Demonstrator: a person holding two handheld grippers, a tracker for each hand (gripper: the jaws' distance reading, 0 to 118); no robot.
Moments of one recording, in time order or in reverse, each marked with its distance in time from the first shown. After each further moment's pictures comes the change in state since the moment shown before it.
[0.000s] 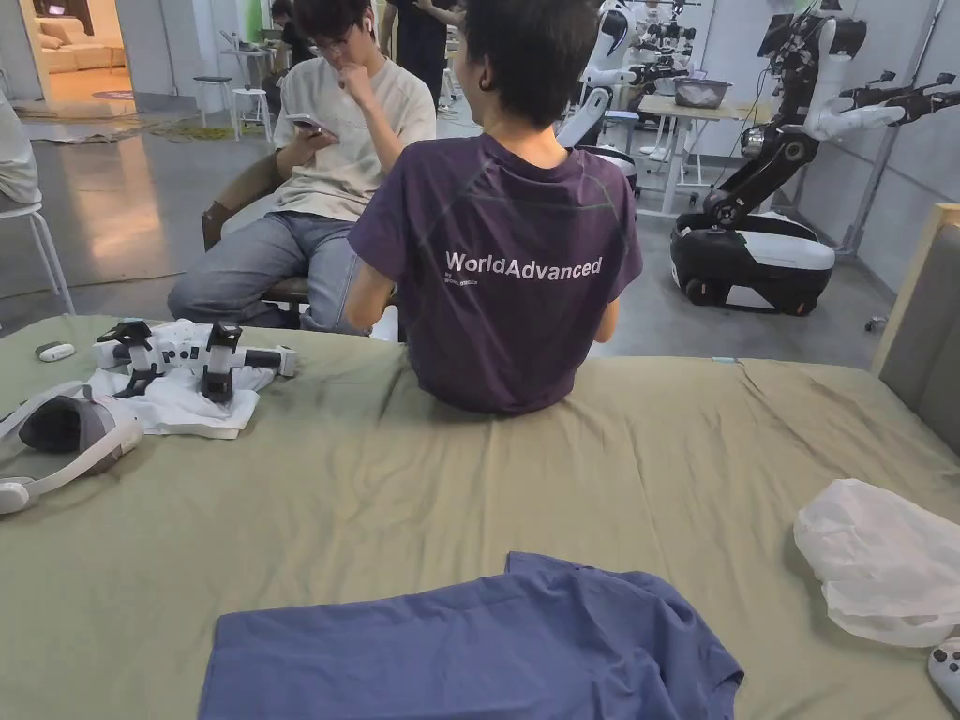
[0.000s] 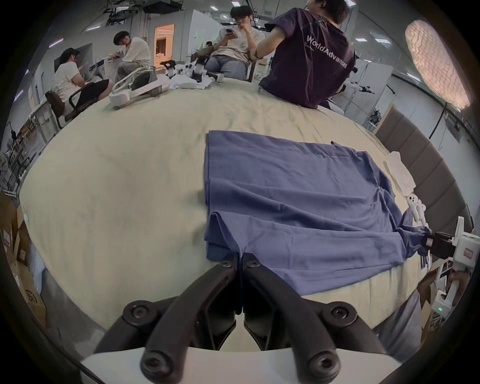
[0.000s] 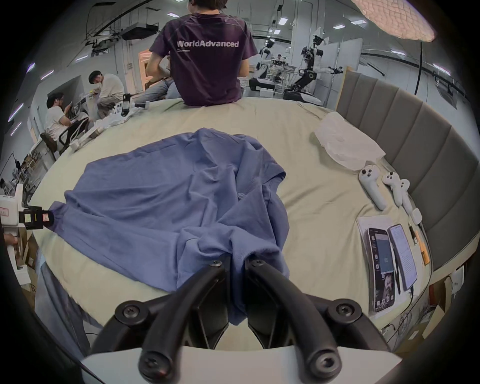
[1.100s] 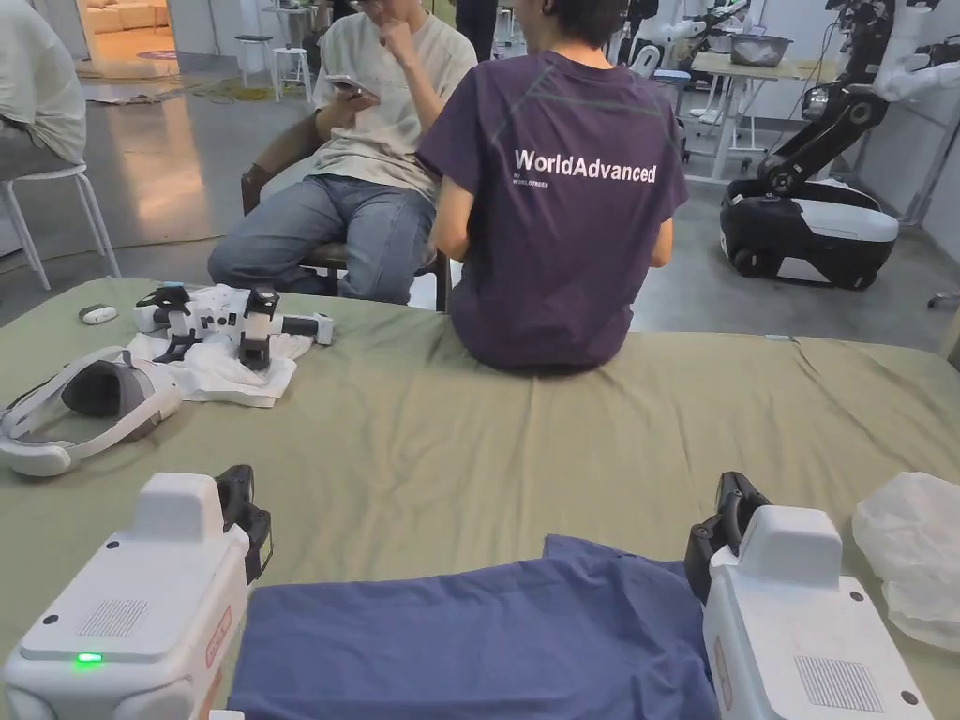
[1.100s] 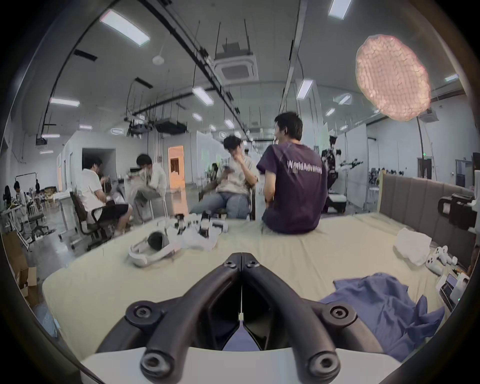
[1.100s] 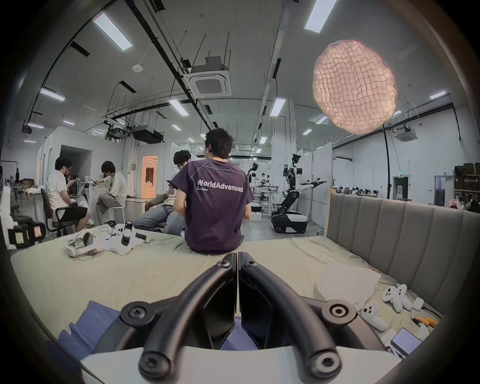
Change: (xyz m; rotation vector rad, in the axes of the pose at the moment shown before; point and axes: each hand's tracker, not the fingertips) left arm 0.060 0.122 0.069 0.710 0.135 -0.175; right arm -0.072 0.142 0.046 0.803 -0.082 -0.026
